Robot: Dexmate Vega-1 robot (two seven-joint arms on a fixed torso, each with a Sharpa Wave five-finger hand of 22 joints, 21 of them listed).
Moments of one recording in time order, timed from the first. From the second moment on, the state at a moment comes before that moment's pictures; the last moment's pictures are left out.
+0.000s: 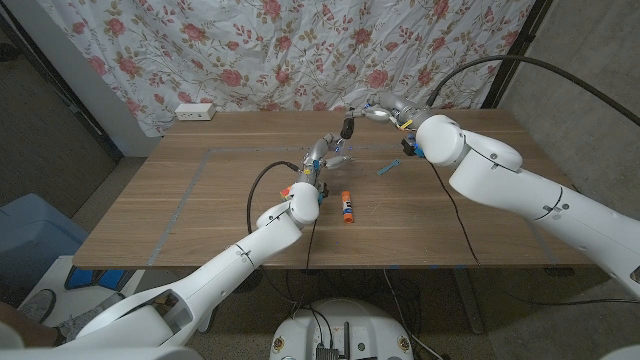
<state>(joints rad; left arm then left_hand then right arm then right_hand) 0.76 0.37 0.74 -1.59 0.16 0.23 0.53 1.04 -0.01 0.35 -0.16 0.20 0.32 -0.02 0.75 0.35 0.53 -0.14 0.49 0.46 0.54 -0.05 0.37 0.33 0.28 -0.04 0.20 0.17 -0.55 -0.86 -0.77 -2.32 -0.16 -0.89 0.03 0.43 -0.02 0.29 -0.16 0.29 0.24 0.11 0.24 0.26 -0.01 0.18 0.19 0.19 0.01 0.21 0.20 0.21 0.20 0.21 0.18 0.17</state>
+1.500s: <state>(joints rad) 0.77 0.38 0.76 -1.63 0.18 0.25 0.52 1.03 0.00 0.35 -0.17 0.21 0.32 -0.03 0.77 0.35 0.53 -0.14 0.49 0.46 0.55 -0.05 0.35 0.32 0.28 -0.04 0.20 0.17 -0.38 -0.80 -1.01 -2.31 -0.29 -1.11 0.09 0.47 -0.02 0.32 -0.17 0.31 0.22 0.12 0.24 0.27 -0.03 0.17 0.19 0.19 0.00 0.21 0.20 0.21 0.20 0.21 0.18 0.16</state>
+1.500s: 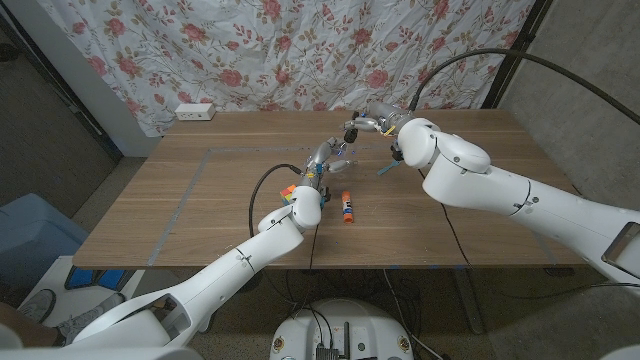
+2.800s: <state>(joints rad) 0.76 0.37 0.76 -1.59 0.16 0.23 0.50 1.03 0.00 0.35 -0.17 0.21 0.33 -0.03 0.79 0.34 0.53 -0.14 0.49 0.47 0.55 -0.05 0.35 0.32 0.28 -0.04 0.20 0.17 -0.34 -0.78 -1.05 -2.26 -0.27 -1.14 0.08 0.67 0.01 0.40 -0.19 0.33 0.28 0.02 0.29 0.29 -0.02 0.16 0.20 0.19 0.02 0.21 0.20 0.21 0.23 0.21 0.19 0.16</state>
